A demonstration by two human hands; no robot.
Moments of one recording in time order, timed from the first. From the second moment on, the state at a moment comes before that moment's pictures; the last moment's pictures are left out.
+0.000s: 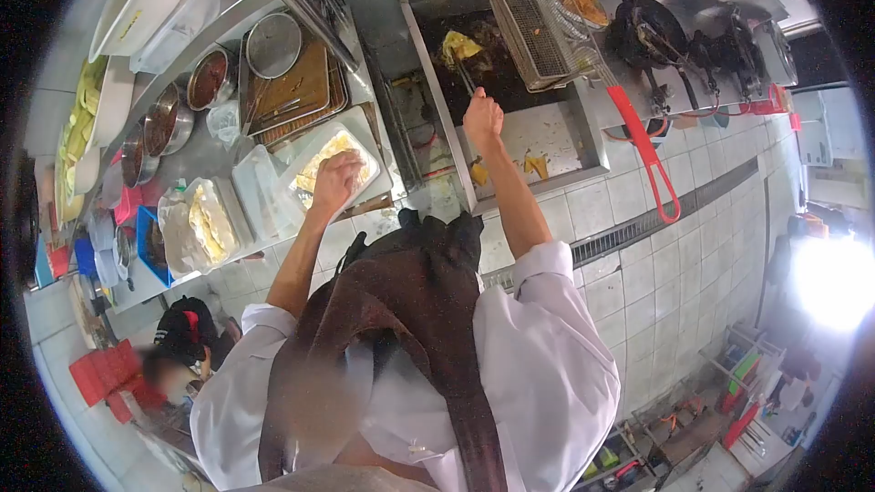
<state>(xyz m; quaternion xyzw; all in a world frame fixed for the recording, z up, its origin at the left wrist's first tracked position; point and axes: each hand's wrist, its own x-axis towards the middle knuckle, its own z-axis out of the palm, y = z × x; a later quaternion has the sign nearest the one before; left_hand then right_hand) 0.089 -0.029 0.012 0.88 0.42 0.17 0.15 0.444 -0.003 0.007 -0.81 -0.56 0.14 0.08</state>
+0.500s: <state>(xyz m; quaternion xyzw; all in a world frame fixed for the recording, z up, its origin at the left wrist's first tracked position) 0.071 -0.007 0.015 0.91 0.41 0.00 0.11 0.485 -0.056 0.173 -0.84 -0.48 -0.09 0.23</state>
